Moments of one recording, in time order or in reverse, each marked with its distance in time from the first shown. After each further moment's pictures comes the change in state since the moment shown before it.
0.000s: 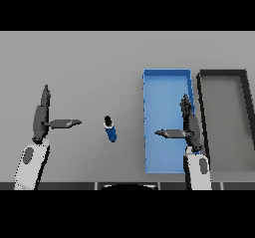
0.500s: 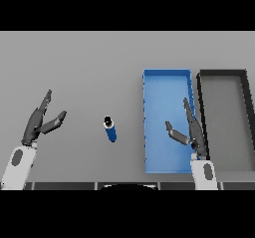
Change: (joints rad) left arm 0.032 0.154 -0.036 0.045 -0.016 -0.240 -0.149; right arm 0.079 -0.125 0.080 -0.080 0.183 0.013 -0.131
